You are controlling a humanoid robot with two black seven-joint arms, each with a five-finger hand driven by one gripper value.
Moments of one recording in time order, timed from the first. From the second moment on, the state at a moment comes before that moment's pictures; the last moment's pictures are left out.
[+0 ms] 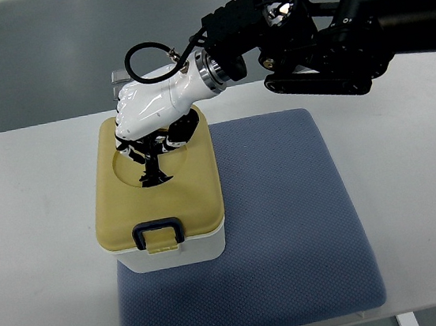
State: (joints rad) left arm 0.00 0.00 -0.04 -0.16 0.02 0.02 0.05; right arm 1.79 -0.09 -0.46 1.02 -1.32 -0.09 0.61
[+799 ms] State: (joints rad) left arm 0.00 0.00 -0.04 -0.16 0.02 0.02 0.05; right arm 1.79 -0.31 -0.40 1.05 -1.33 -0.22 0.61
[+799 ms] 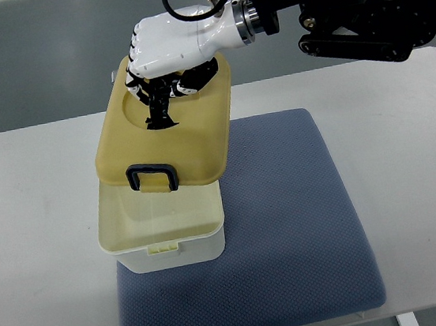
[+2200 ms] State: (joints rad) left arm 0.00 0.00 -0.04 -0.16 0.02 0.02 0.05; right arm 1.27 -0.63 -0.31 1.13 -1.59 -0.39 0.61
